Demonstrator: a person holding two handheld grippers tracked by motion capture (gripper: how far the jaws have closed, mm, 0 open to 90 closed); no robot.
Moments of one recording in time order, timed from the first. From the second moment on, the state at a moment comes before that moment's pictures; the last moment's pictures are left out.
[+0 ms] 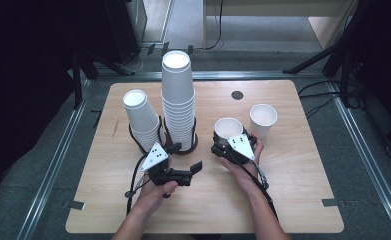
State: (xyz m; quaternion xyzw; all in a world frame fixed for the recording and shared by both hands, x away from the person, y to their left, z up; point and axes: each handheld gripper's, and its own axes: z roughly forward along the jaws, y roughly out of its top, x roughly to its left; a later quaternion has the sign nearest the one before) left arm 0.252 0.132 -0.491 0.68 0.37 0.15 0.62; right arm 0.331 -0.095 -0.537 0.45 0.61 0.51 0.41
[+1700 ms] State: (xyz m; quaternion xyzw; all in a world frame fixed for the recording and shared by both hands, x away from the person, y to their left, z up) left arm 0.226 0.223 -0.519 0.64 0.48 0.20 0.57; right arm 0.270 -0.165 -0.532 0.43 0.64 0.53 0.36
